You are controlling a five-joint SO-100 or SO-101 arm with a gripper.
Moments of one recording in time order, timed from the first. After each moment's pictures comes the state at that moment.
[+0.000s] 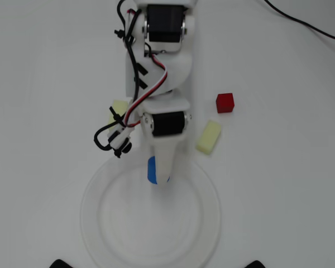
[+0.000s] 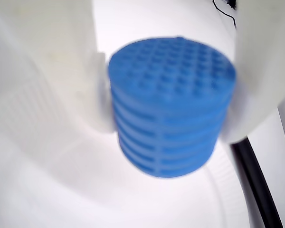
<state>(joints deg) -6.1 78.8 90.7 34.6 -11.3</state>
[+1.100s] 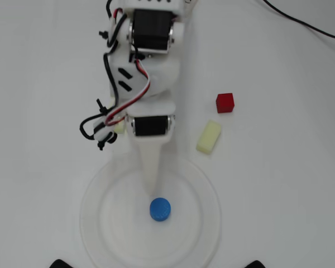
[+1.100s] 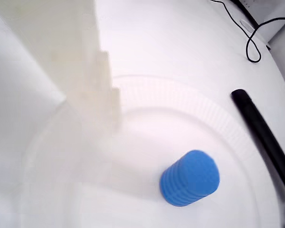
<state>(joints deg) -2.6 79.3 78.3 56.9 -7.7</state>
